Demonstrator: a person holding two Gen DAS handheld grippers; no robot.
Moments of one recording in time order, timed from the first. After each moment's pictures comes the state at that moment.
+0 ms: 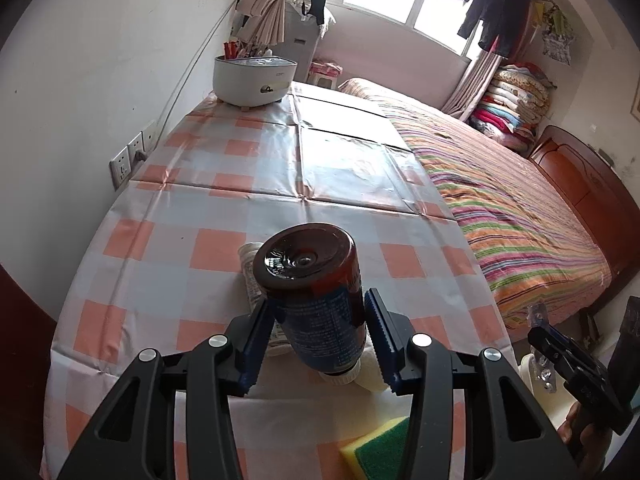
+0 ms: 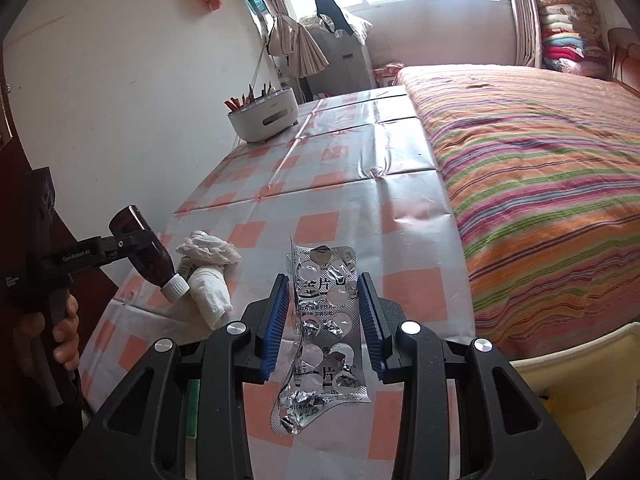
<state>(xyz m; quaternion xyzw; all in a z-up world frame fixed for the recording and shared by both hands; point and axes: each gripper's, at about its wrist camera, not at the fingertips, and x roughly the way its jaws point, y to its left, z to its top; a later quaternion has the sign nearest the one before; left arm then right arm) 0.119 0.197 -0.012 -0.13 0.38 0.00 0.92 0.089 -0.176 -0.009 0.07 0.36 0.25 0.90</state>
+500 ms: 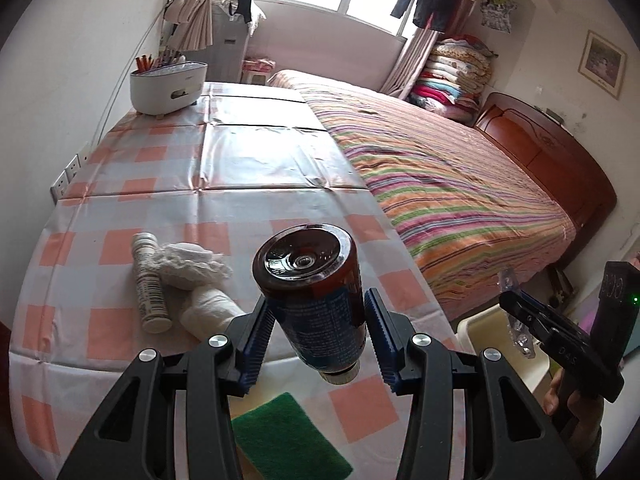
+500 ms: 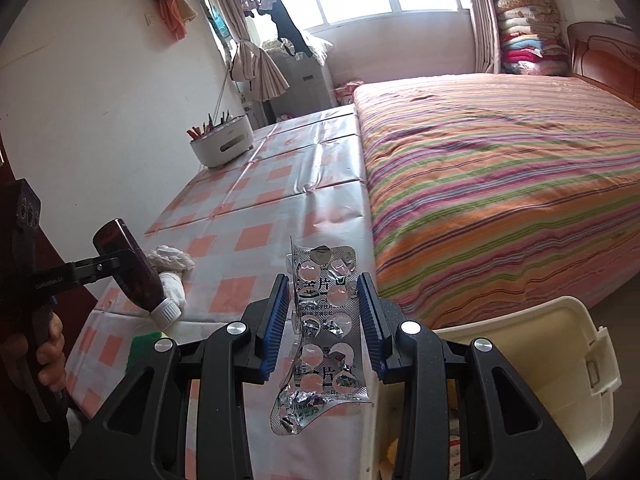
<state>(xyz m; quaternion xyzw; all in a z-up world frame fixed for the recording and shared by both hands) 0.103 0.101 -0.002 -0.10 0.38 -0.10 0.92 0.061 -0.270 -0.005 0.09 0.33 0.18 0.92</state>
